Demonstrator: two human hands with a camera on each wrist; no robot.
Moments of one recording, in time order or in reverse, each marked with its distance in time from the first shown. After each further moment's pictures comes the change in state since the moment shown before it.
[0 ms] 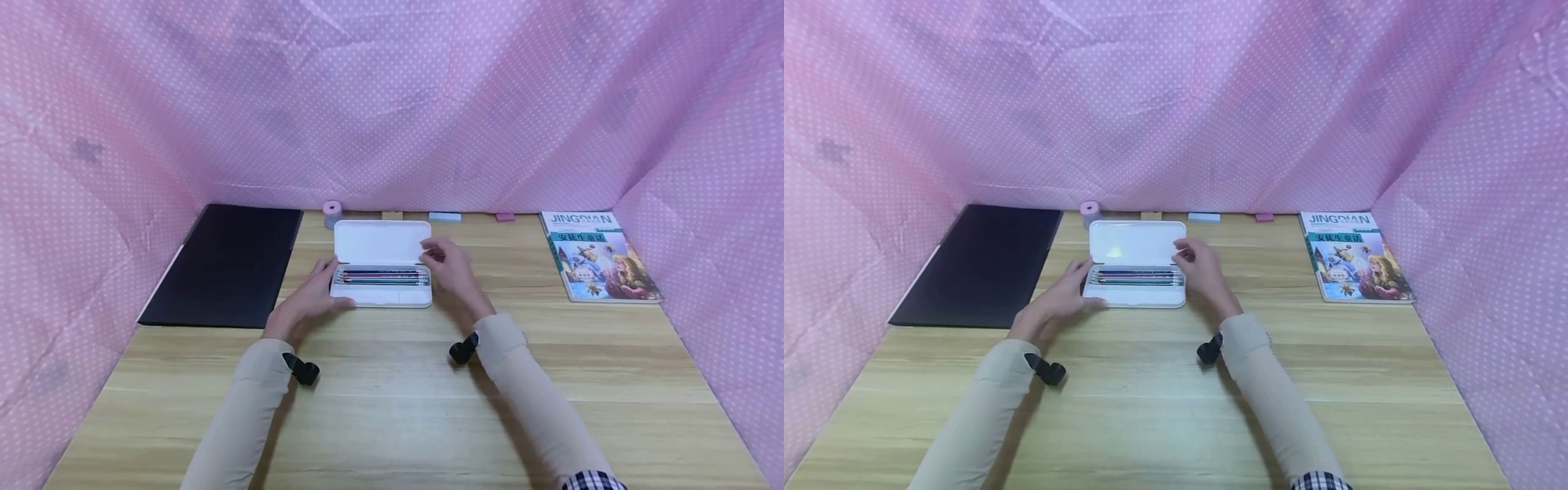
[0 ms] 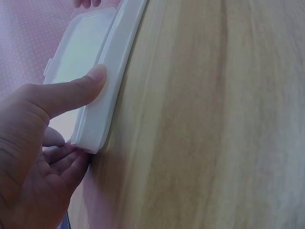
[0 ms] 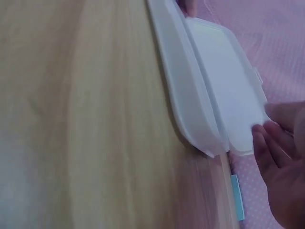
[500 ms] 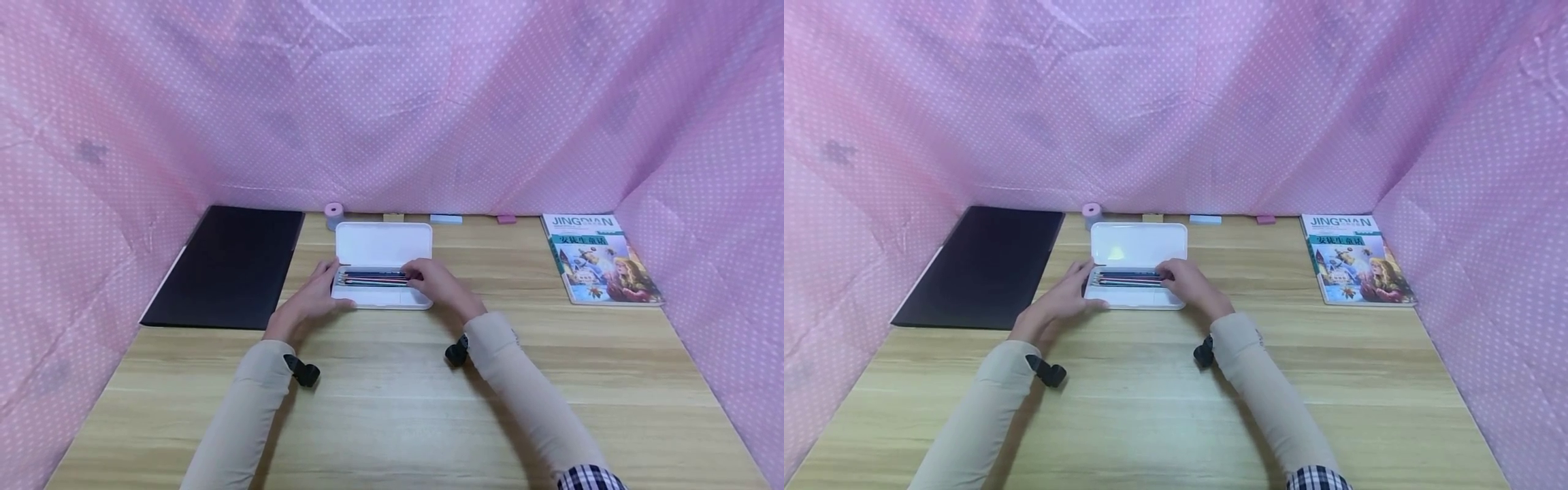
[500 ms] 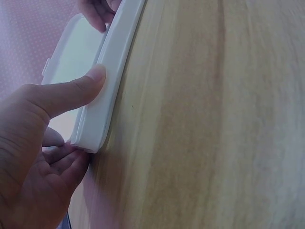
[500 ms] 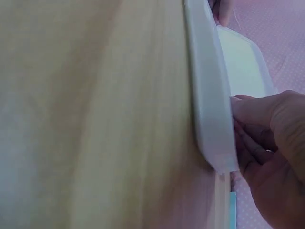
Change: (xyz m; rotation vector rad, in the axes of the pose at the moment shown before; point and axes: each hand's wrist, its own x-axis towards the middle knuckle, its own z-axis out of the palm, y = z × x) left_hand -0.001 0.001 -0.001 -0.001 -0.005 -0.003; right_hand 0.002 -0.007 0.018 -0.262 -0.392 -0.111
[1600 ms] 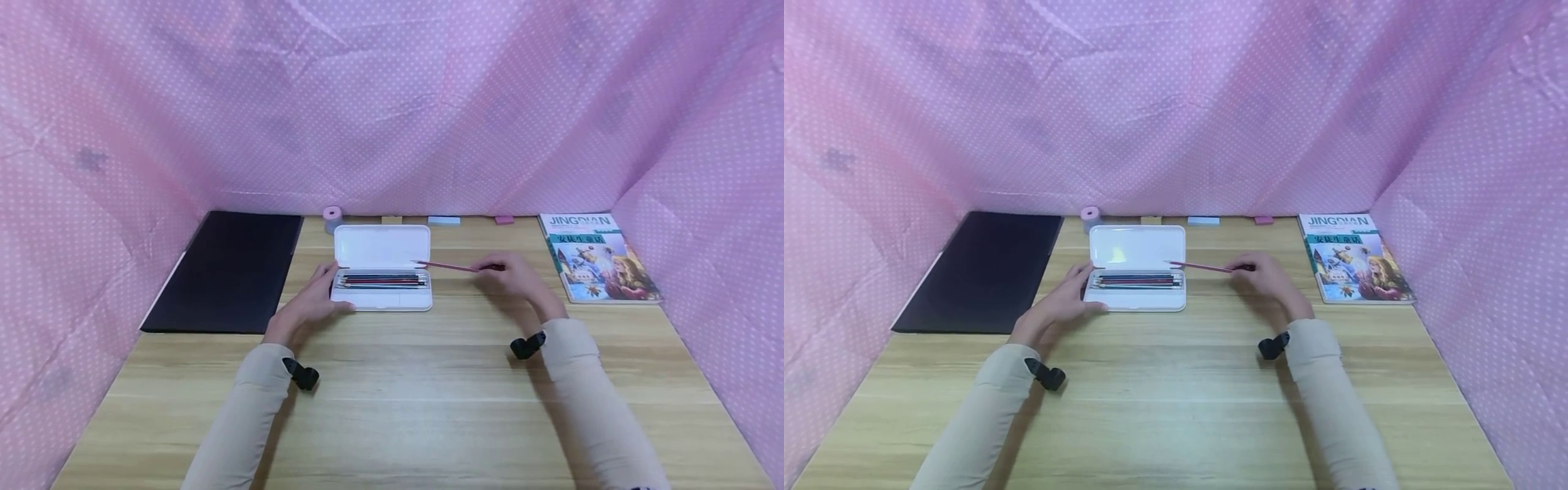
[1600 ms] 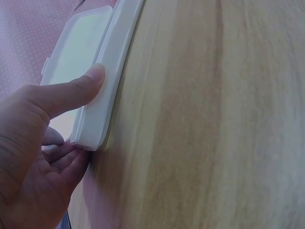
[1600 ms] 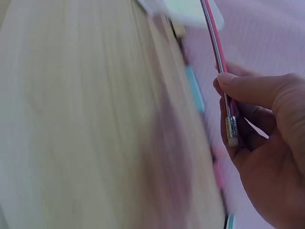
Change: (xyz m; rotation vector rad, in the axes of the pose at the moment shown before) left_hand -0.001 0.000 0.000 -0.001 0.006 0.012; right_hand -0.081 0.082 -0.085 0.066 0.150 0.068
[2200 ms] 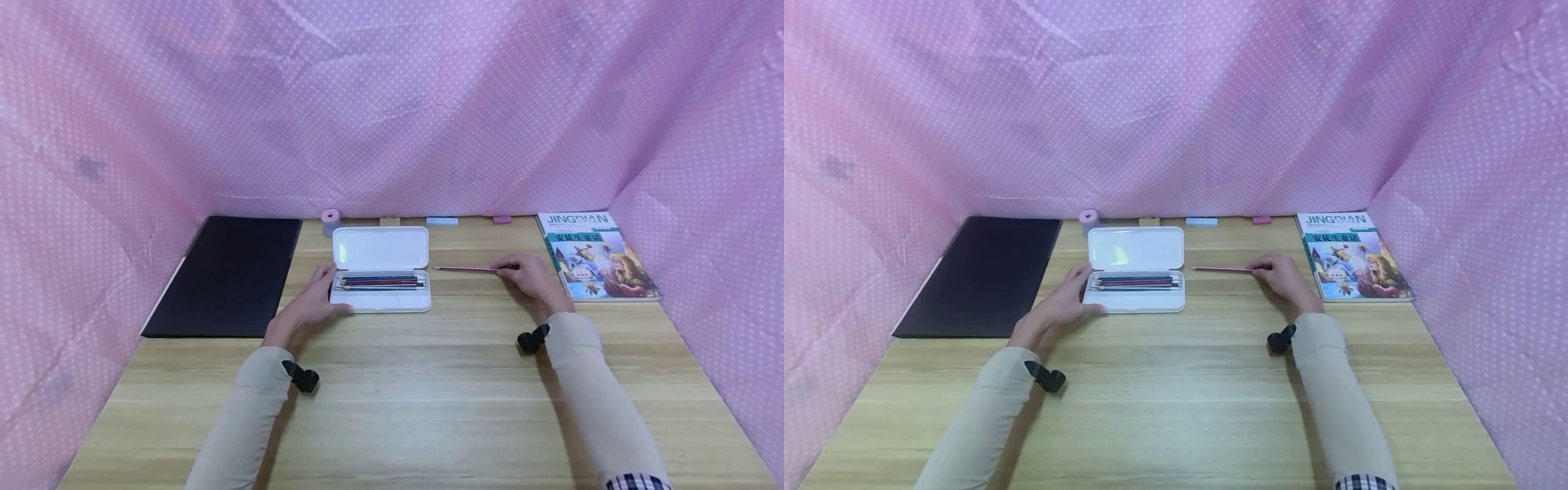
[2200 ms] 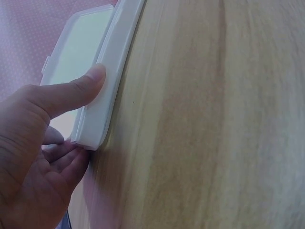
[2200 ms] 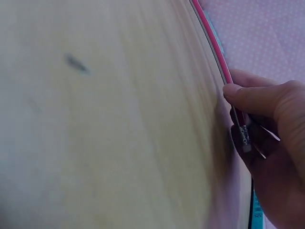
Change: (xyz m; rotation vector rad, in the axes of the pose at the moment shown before) left_hand 0.000 0.002 -0.001 -0.007 0.002 0.016; right_hand -0.005 0.046 -0.012 -0.130 0.057 0.168
